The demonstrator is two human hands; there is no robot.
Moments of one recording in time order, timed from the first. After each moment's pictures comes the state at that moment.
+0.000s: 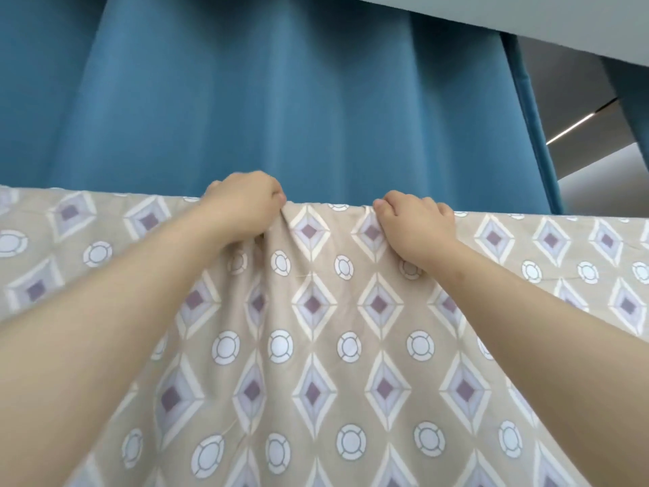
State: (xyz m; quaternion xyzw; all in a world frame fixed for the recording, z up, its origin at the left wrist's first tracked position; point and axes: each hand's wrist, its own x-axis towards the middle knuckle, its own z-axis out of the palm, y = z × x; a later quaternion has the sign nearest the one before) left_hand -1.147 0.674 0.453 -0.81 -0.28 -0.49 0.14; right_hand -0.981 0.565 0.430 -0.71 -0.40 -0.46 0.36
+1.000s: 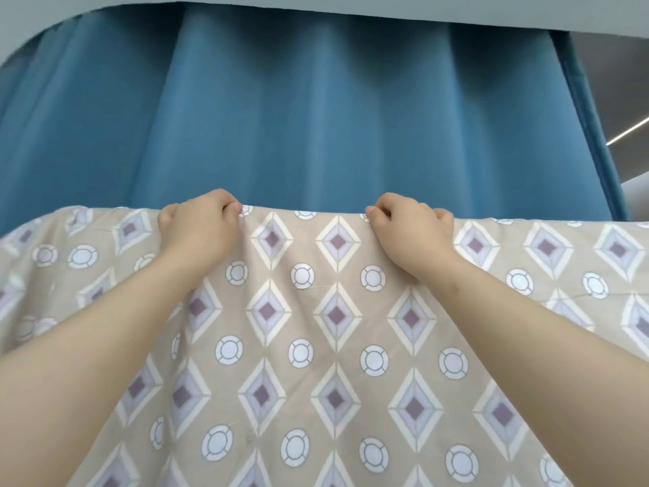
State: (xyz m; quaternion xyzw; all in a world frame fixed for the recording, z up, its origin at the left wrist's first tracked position) left_hand -1.210 0.715 0.433 -0.67 -0.34 -0.65 0.11; right_hand -1.019 0.584 0.436 -0.63 -0.46 -0.46 0.43
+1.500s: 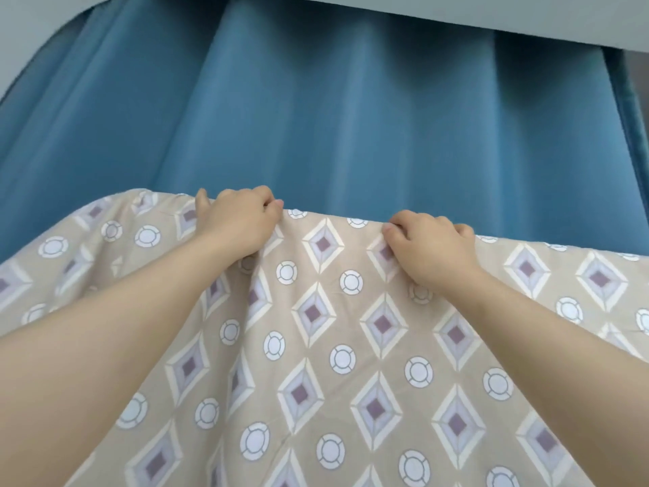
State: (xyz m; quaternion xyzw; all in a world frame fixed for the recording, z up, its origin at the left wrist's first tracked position) left_hand -1.196 0.729 0.435 -0.71 -0.38 -0.58 0.11; right_hand -1.019 0.590 0.430 -0.67 -0.47 -0.48 0.31
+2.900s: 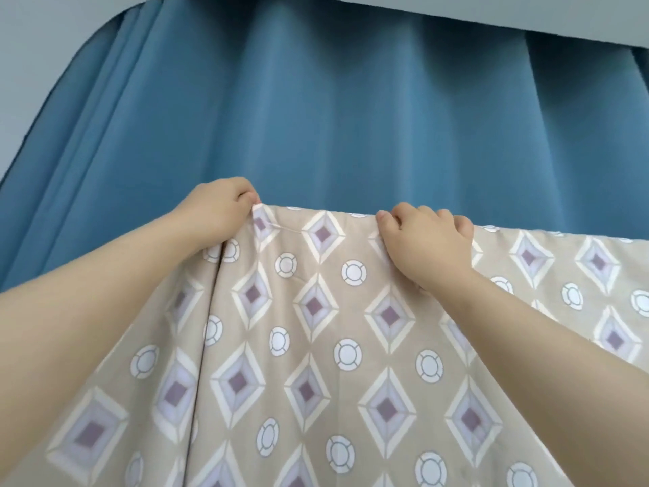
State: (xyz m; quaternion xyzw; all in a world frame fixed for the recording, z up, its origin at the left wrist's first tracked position) left_hand -1.345 0.831 0.445 -0.76 -0.29 -0.59 0.02; right_hand -1.151 0.697 0.428 -0.69 -0.41 -0.48 0.35
